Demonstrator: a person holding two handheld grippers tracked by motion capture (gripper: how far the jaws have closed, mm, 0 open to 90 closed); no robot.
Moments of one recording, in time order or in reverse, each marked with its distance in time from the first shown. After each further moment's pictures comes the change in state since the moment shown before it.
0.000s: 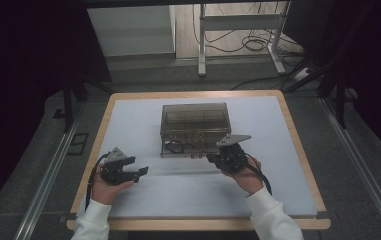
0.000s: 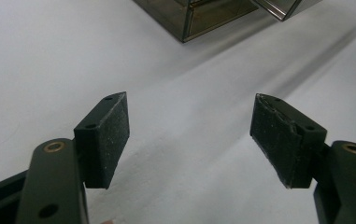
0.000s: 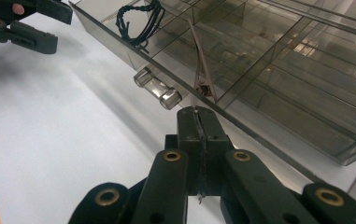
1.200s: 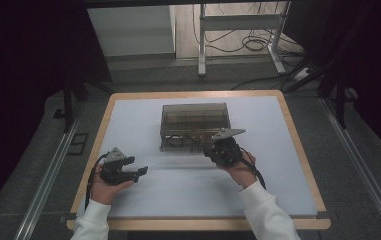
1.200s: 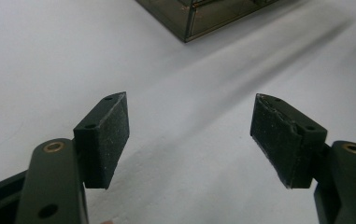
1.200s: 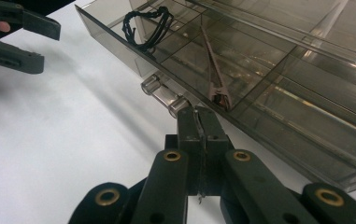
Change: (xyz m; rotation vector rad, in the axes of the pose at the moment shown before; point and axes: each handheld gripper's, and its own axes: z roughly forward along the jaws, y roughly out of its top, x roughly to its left) left arm 0.002 -0.001 -0.002 -0.004 0.001 -0.007; right arm -0.003 0.016 0.014 -0.007 -0.016 0.018
